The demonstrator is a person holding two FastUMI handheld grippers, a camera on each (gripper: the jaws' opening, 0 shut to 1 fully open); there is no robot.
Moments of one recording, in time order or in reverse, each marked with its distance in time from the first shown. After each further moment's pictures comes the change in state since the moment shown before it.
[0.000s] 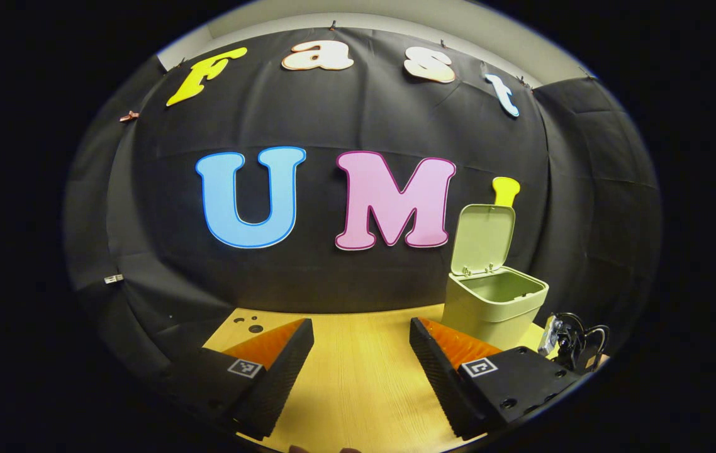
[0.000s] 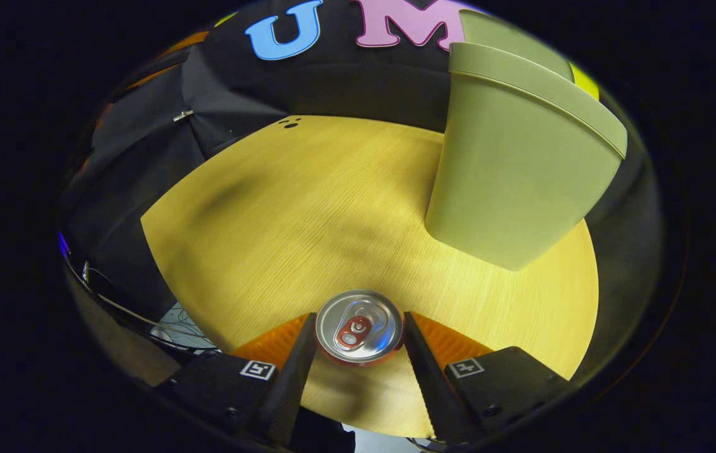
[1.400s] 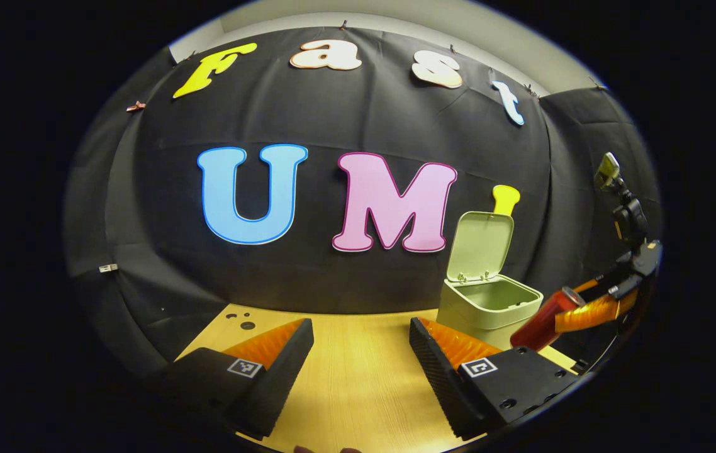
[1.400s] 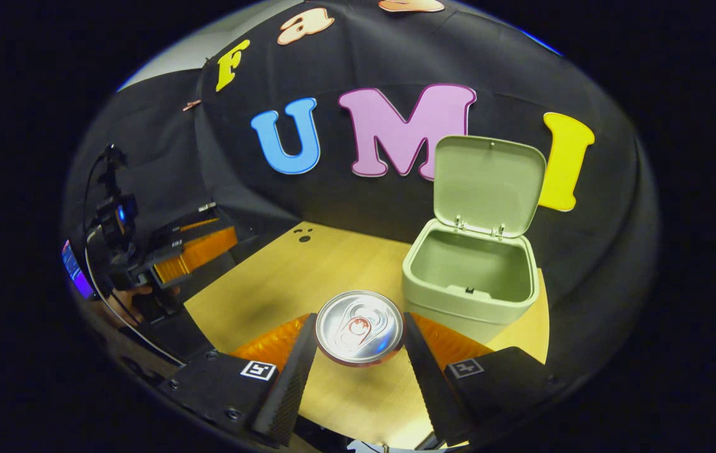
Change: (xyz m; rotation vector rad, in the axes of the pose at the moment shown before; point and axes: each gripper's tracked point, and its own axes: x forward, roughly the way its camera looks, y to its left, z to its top) left arm 0.002 -0.007 0.005 -0.047 -0.014 -0.017; right arm -0.193 -0.038 0.221 0.047 -0.417 0.031
